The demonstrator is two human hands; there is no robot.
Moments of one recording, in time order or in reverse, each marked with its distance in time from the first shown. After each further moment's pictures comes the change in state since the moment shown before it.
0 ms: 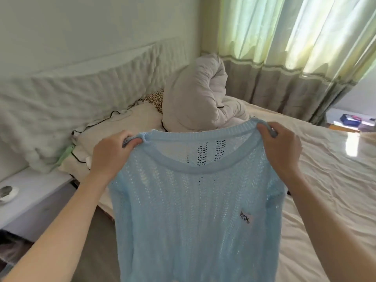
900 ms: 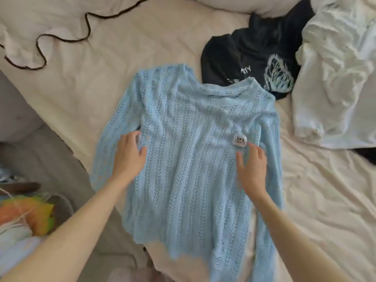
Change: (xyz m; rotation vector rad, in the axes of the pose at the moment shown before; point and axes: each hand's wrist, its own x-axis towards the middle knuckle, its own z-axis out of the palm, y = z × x) left_hand -0.154 -0.180 0.402 -0.032 -0.568 -0.662; right_hand -0.205 0.263 0.317 -0.206 -0.845 0.405
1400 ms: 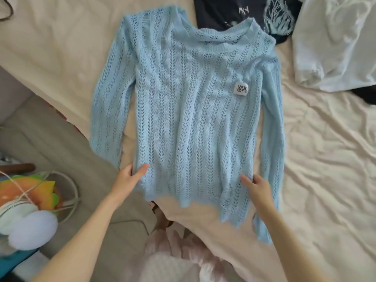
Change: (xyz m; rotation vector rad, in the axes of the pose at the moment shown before) left_hand -0.132 -0.112 0.035 -0.550 -0.376 -0.331; right_hand -0.158 0.093 0.022 0.259 -0.199 0.557
